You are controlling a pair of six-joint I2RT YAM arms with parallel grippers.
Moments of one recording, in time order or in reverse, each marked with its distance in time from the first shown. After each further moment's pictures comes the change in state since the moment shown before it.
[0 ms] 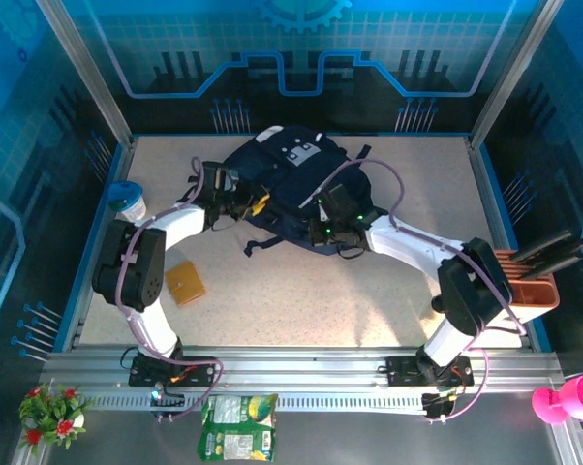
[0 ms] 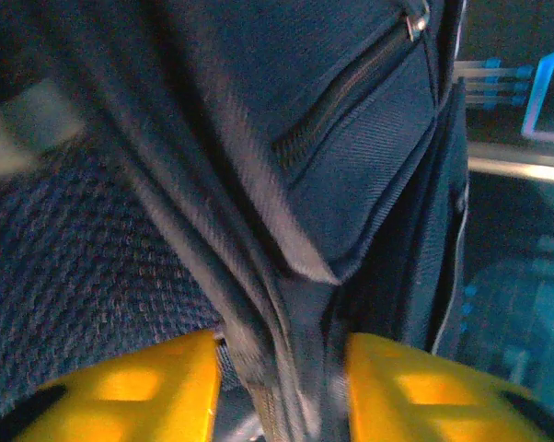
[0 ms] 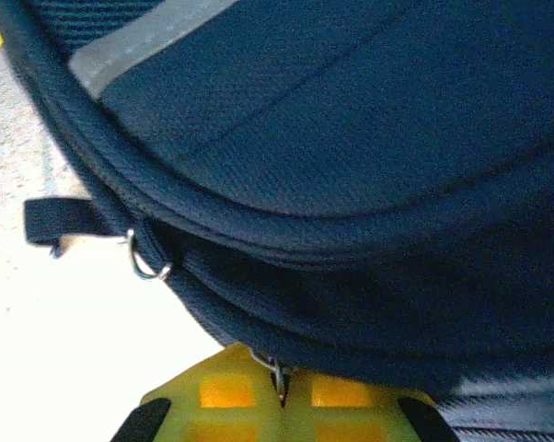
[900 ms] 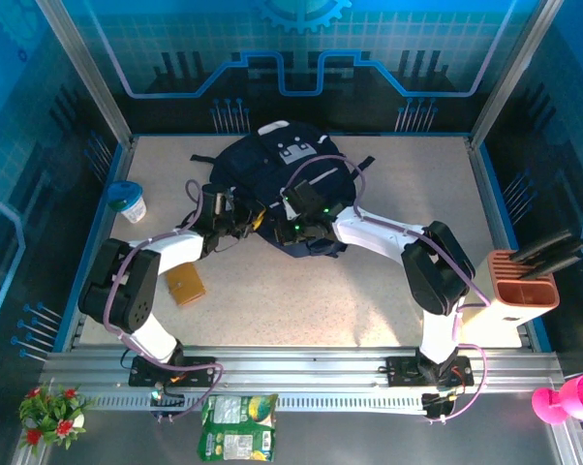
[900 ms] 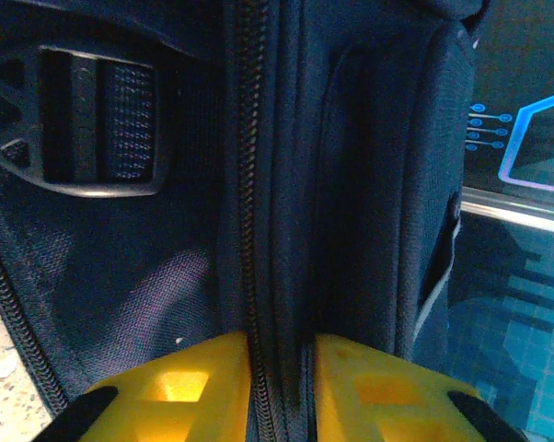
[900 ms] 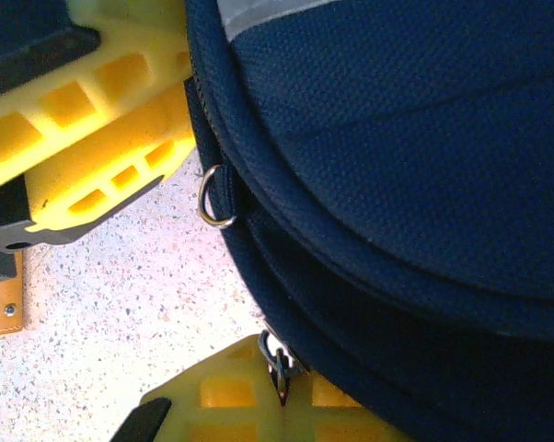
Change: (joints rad) left arm -0.077 -0.121 -0.229 0.191 -0.149 -0.207; right arm 0.092 0.188 0.205 -0.003 -0.103 0.017
